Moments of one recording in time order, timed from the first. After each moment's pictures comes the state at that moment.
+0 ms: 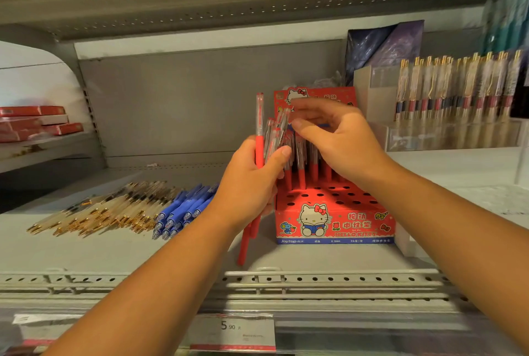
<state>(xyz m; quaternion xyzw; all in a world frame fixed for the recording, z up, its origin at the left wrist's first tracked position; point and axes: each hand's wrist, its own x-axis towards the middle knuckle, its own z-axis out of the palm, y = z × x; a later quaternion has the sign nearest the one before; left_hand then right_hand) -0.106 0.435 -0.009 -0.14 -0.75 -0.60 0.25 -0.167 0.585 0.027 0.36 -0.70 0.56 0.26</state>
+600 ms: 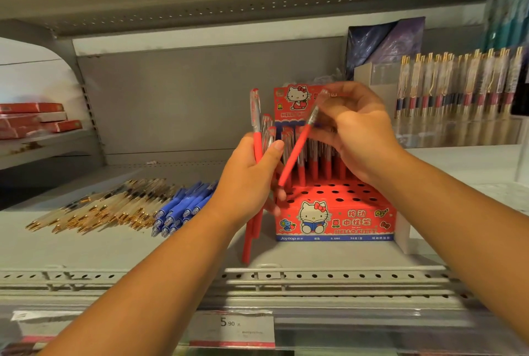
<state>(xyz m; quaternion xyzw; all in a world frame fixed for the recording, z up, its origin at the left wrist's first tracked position) -0.105 0.436 -0.008 -0.14 -0.74 -0.62 0.22 -0.163 0.587 0.038 0.25 -0.51 0.80 0.17</state>
